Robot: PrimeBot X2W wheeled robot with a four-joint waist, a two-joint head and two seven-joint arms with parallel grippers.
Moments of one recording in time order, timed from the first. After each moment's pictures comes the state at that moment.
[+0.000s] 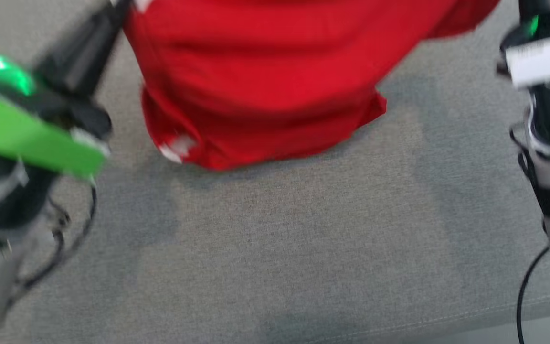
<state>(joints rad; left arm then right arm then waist) -0.67 0.53 -0.36 -0.29 -1.05 -0.07 0.19 -0.75 -0.31 0.16 0.00 0.94 0.13 -0.05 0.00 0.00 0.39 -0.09</state>
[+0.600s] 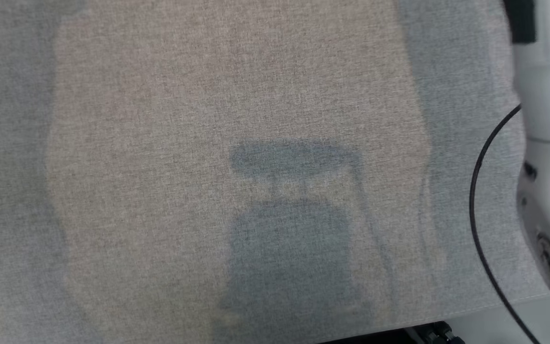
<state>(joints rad) -1.45 0.39 -0.39 0.48 -0.65 -0.12 -0.25 -1.45 -0.06 0.16 0.52 0.65 0.13 -0.26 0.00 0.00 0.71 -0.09</state>
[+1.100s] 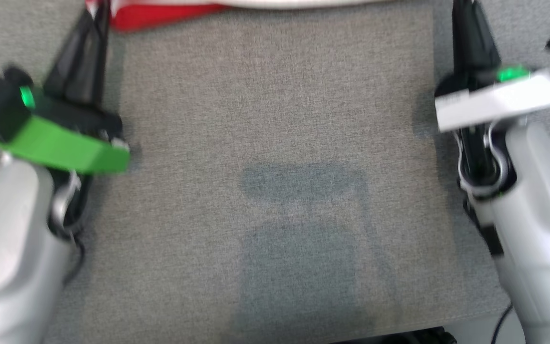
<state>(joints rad) -0.71 0.42 -0.39 0.18 -0.57 -0.13 -0.26 -0.71 -0.19 0.21 0.26 0.76 0.13 -0.26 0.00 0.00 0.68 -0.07</state>
